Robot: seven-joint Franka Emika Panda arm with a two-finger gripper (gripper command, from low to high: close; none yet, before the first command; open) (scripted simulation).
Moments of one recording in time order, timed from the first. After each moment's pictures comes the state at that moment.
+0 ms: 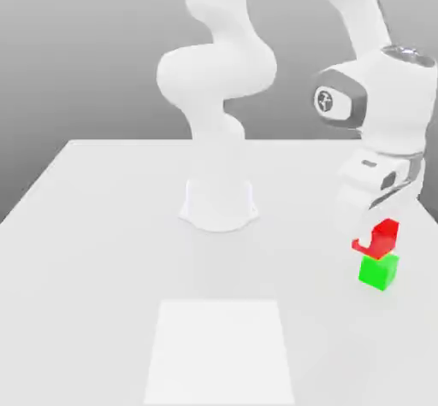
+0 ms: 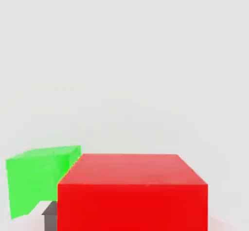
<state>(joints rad) 0.61 -0.13 0.26 -2.80 0.09 2.67 0.78</state>
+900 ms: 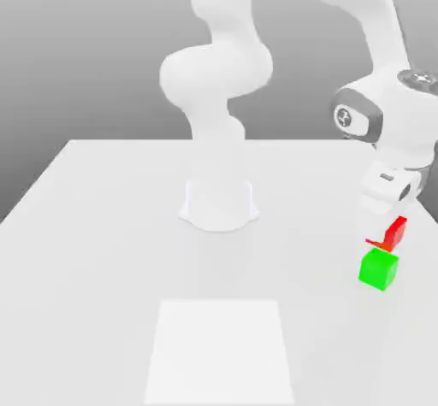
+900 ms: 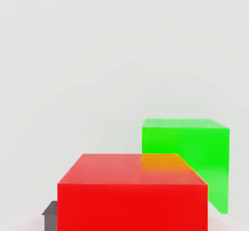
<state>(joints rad) 0.71 0.06 0.28 -2.79 0.33 2.79 0.65</state>
